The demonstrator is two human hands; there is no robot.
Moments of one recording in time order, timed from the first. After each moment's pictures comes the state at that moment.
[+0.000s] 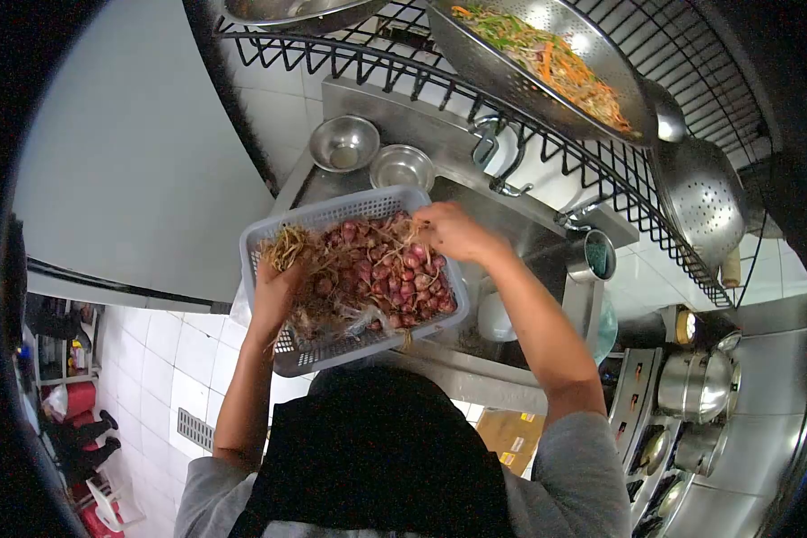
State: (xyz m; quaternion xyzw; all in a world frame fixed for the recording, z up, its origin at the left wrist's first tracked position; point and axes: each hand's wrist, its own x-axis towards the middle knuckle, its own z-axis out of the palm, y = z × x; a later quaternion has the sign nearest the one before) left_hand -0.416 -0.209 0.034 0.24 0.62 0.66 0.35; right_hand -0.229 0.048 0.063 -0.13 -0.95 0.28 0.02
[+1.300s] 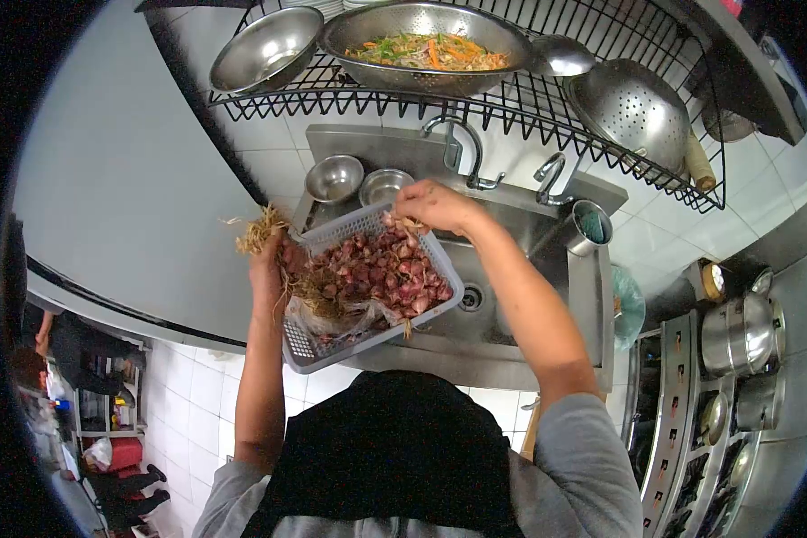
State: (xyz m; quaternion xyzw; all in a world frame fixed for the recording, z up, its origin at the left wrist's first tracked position) left_hand -0.433 -0.194 0.052 0.23 0.38 0.79 0.42; right_hand -0.201 0.017 0.130 -0.24 -0.74 0.62 0.06
